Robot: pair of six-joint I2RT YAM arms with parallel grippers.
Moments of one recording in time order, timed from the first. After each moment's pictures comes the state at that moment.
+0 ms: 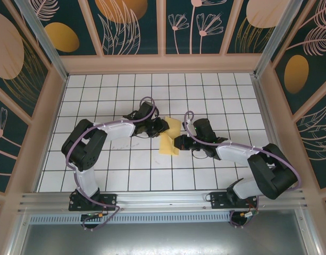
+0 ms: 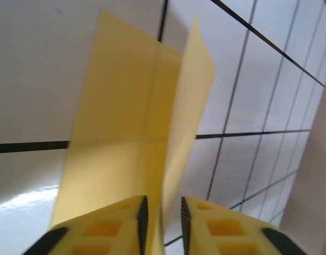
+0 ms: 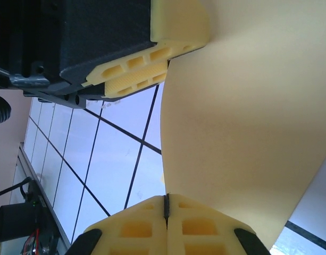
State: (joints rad) left arm -0.63 1.86 1.08 -0.09 0.36 -1.08; right arm 0.59 1.40 0.53 0.17 -0.52 0.64
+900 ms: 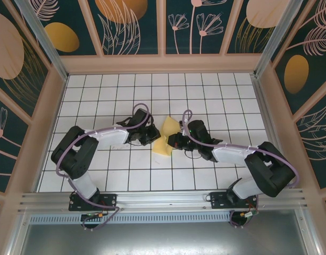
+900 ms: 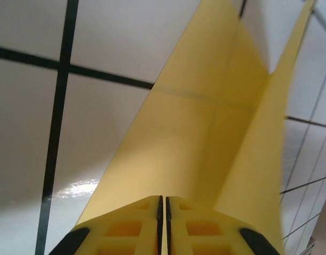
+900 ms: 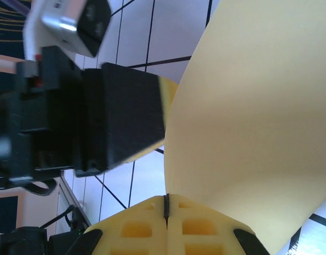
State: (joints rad) left arm -0.64 1.75 0.92 -0.14 0.32 -1.07; right arm 0.69 1.43 0.53 0.33 -0.43 0.91
